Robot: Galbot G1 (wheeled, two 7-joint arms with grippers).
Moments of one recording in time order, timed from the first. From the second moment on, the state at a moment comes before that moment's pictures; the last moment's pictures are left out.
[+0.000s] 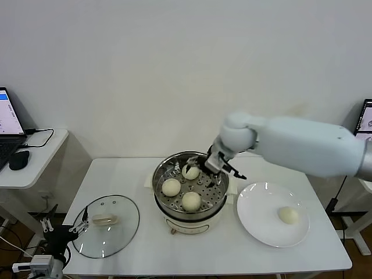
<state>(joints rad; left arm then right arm) 1.70 -1.19 -0.80 -2.08 -0.17 0.08 -0.09 0.61 0.88 -1.26 1.61 0.15 -0.05 -0.96</state>
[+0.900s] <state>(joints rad) 1.69 -1.17 -0.77 -2.06 -0.16 0.08 -0.10 0.25 0.40 -0.94 1.60 0.05 -0.24 -1.11</state>
